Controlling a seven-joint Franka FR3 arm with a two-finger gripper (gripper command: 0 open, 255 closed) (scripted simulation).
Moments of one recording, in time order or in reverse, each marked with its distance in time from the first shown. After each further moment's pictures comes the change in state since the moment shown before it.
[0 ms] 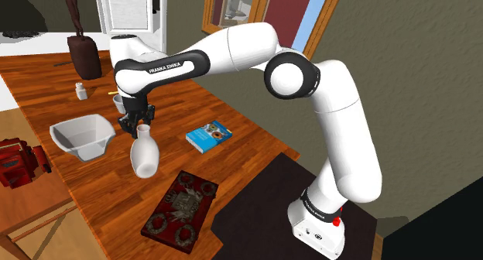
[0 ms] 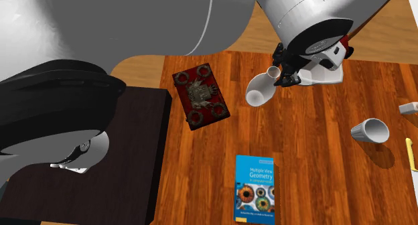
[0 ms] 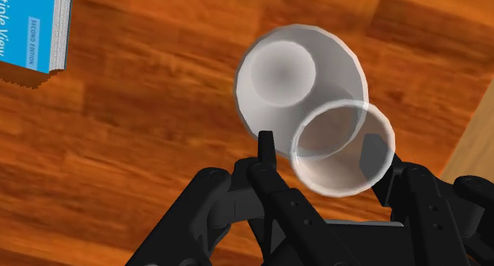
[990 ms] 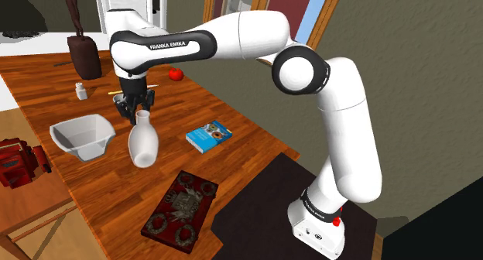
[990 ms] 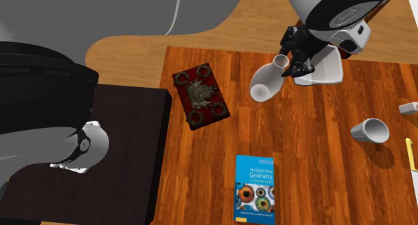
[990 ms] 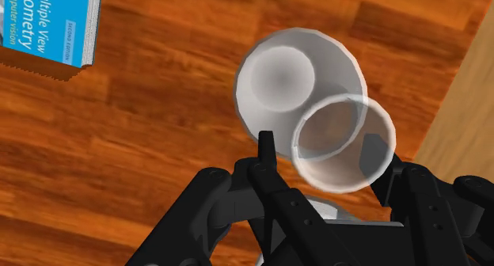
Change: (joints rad) arm -0.001 -0.067 0.009 0.062 0.012 -0.129 -0.004
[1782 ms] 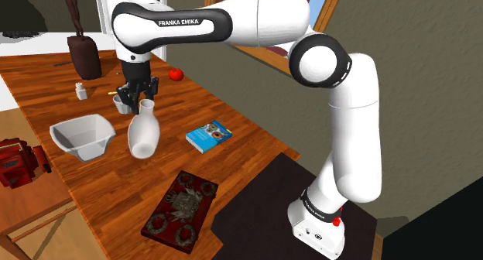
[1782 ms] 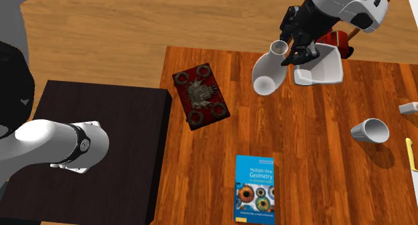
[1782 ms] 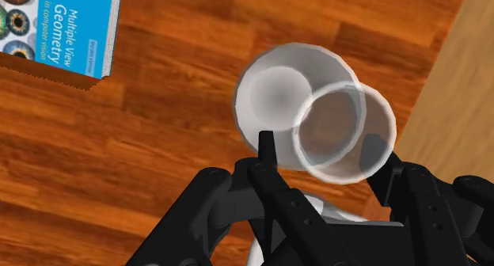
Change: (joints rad) arm -0.006 -0.133 0.015 -0.059 0.020 -0.073 0.010
